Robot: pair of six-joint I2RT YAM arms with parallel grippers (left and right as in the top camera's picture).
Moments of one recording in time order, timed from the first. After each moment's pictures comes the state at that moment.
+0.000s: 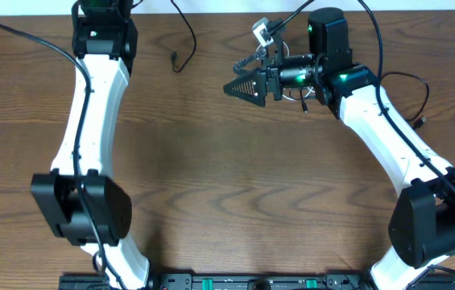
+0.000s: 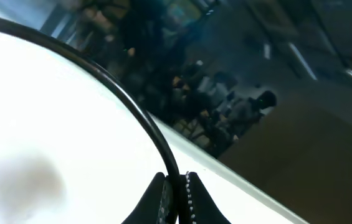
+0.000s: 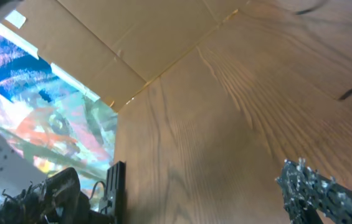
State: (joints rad) left arm -0.04 1.90 1.86 0.15 0.13 -0.78; right arm 0.34 1.82 1.48 -0.18 -1.15 0.20
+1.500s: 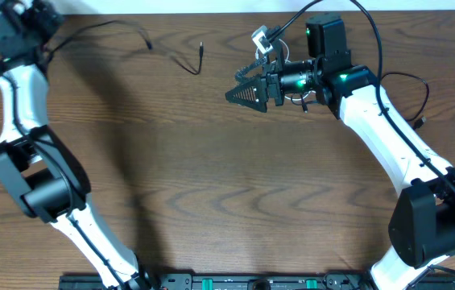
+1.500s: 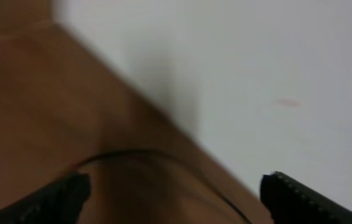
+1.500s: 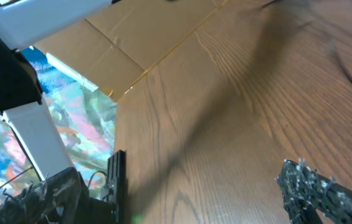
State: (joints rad) left arm 0.46 2.19 1.86 -0.14 0.14 -0.47; right arm 0.34 1.82 1.48 -0.29 -1.14 0.11
